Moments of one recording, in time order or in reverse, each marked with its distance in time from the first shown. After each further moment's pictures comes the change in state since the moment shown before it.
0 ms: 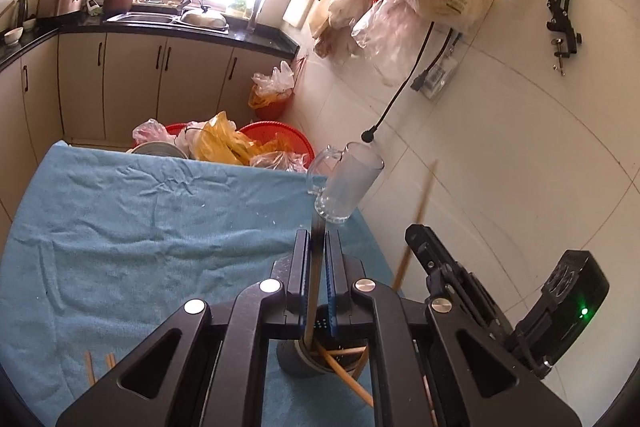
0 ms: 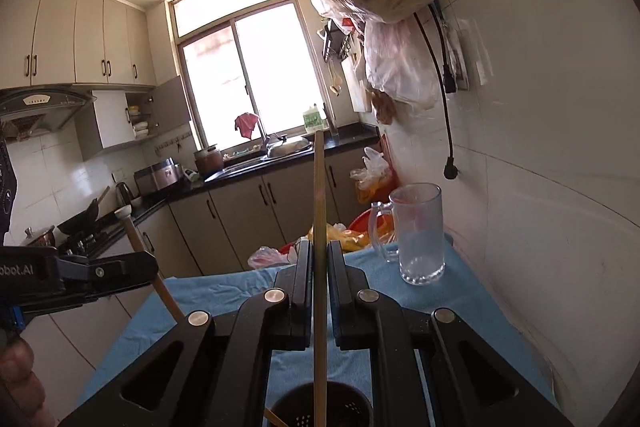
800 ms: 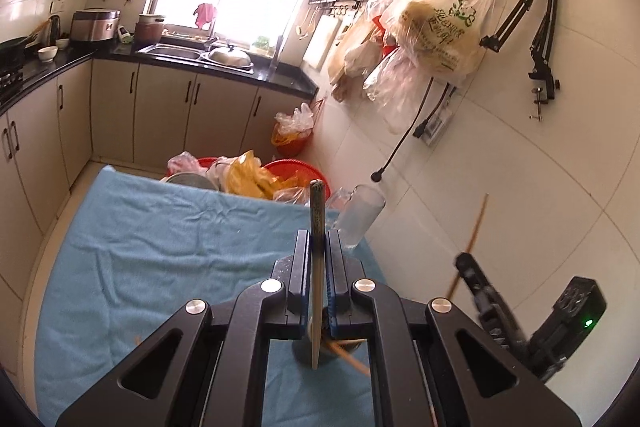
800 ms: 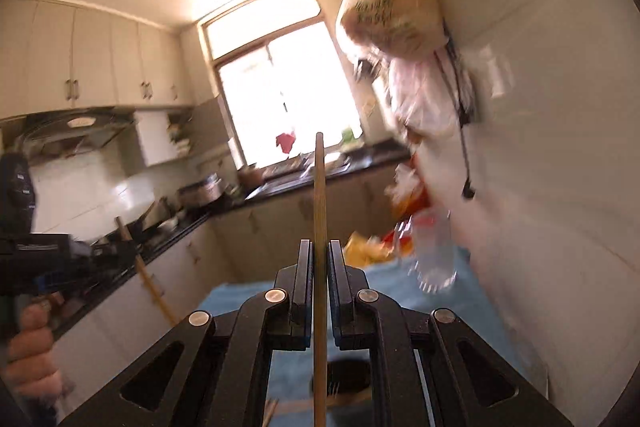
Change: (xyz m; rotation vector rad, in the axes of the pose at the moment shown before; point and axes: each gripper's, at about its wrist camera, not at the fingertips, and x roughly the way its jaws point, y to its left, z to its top) left arm -0.105 -0.009 0.015 -0.027 -0.137 0.065; right arm -0.087 0.005 0.030 0.013 -0.077 0.128
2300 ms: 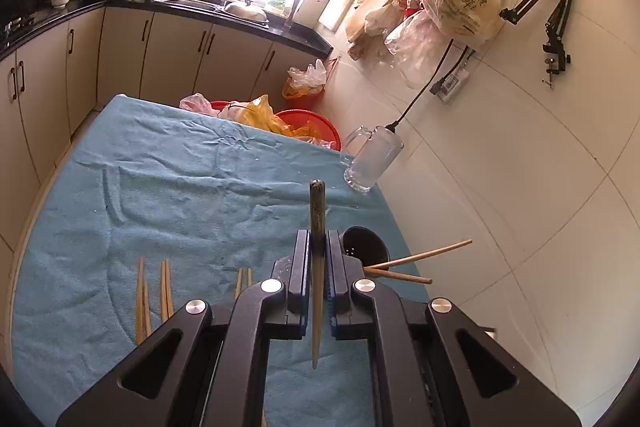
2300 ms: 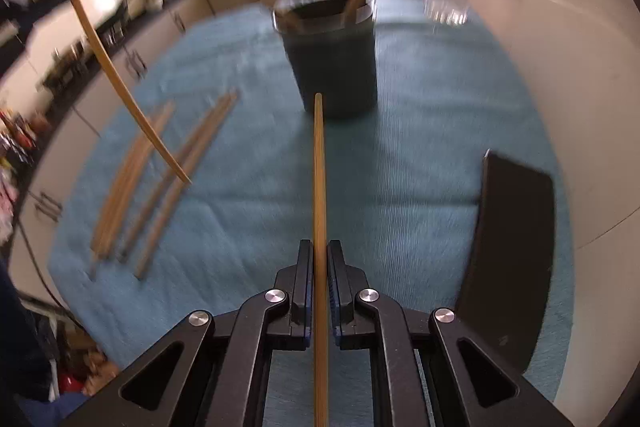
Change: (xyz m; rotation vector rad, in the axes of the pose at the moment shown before) left arm -0.011 0.054 -0.086 -0.080 0.116 -0.009; right arm -0.004 -0.039 -0.188 -0.137 0.913 0.011
